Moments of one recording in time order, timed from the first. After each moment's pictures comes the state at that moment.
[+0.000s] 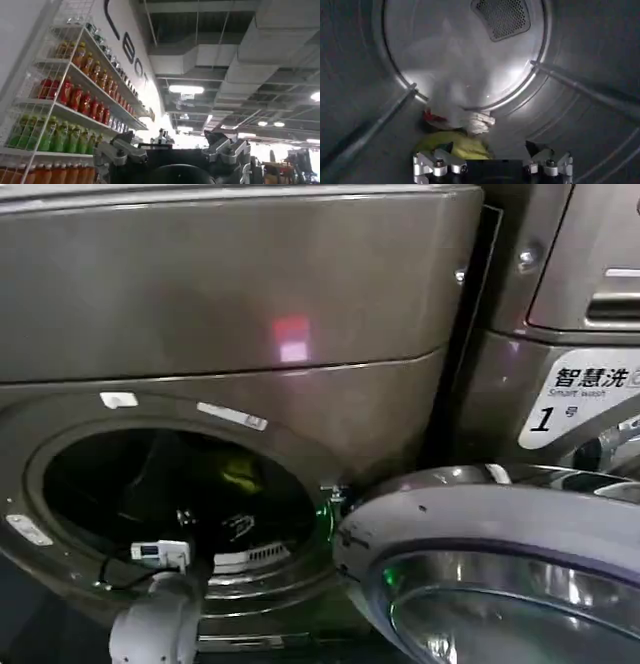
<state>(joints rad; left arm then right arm) 1.13 -1.54 -0.54 -2.02 0.20 0.74 0.15 -1.65 1.07 2.15 1.75 0.49 -0.13 0.10</state>
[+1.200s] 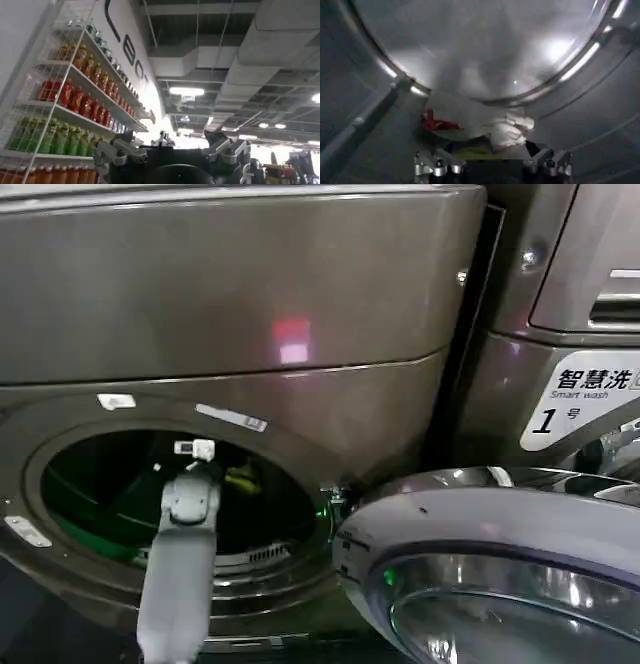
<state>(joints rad) 0.47 -1.52 -0.59 -1.20 0.73 0.56 0.51 -1.65 1.08 2.14 1.74 0.48 -0.12 0.10</state>
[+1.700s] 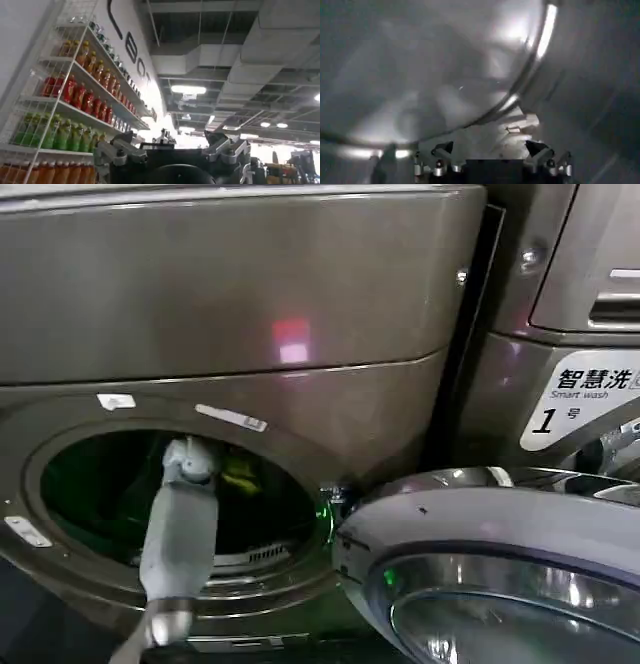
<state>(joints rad) 0.35 -1.49 -0.60 -1.10 1.44 0.02 1.00 -1.64 1.08 2.11 1.74 0.47 -0.11 0.10</state>
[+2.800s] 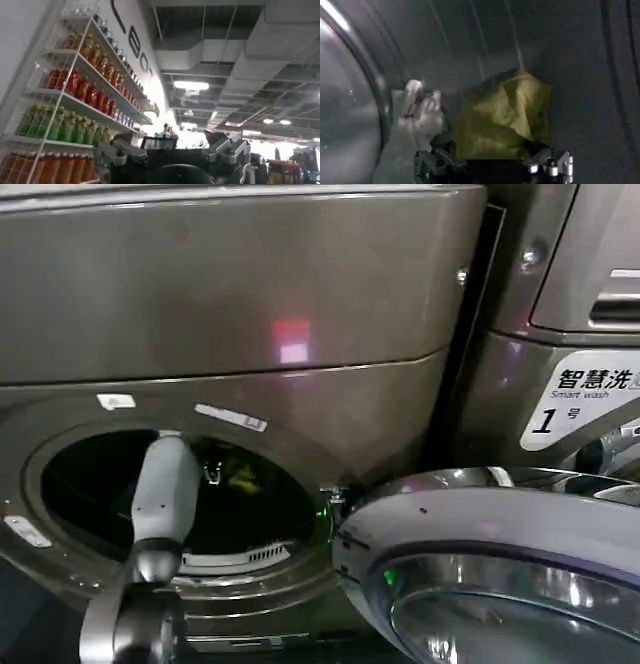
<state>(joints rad) 0.18 -1.44 -0.56 -0.77 1.49 -0.19 1.28 -1.63 1.08 2.09 1.72 0.46 -0.10 0.10</state>
